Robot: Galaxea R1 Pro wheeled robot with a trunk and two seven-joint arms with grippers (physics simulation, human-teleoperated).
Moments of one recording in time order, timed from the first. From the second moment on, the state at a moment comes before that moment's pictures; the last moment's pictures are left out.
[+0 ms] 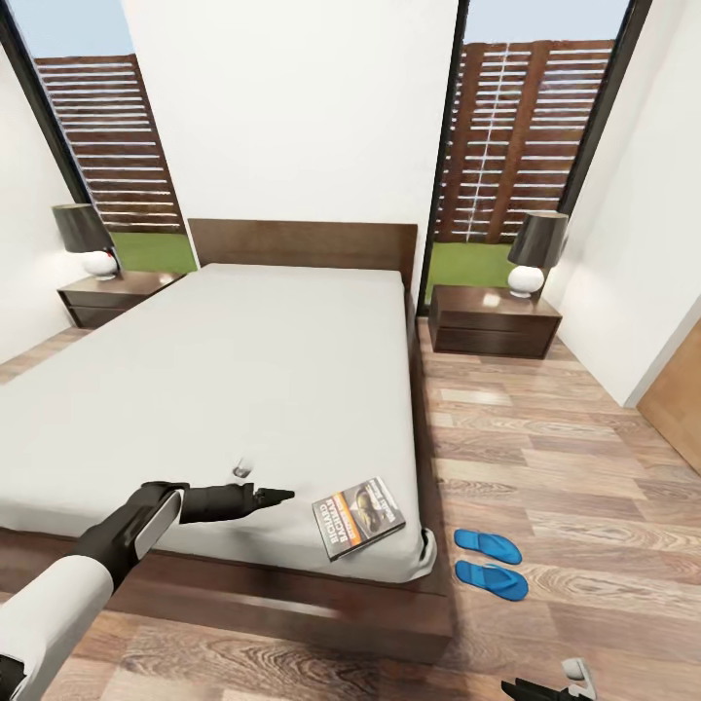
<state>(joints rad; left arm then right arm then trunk) -0.80 0.27 -0.34 -0.61 0.54 0.68 -1.08 -0.50 -0.37 0.22 0.08 -0.57 -0.08 1.39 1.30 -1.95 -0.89</state>
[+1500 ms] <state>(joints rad) -0.80 0.23 -0.34 -0.58 0.54 0.68 -1.08 -0.50 -0.48 0.21 -0.01 -0.70 0.45 1.40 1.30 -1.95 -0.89</state>
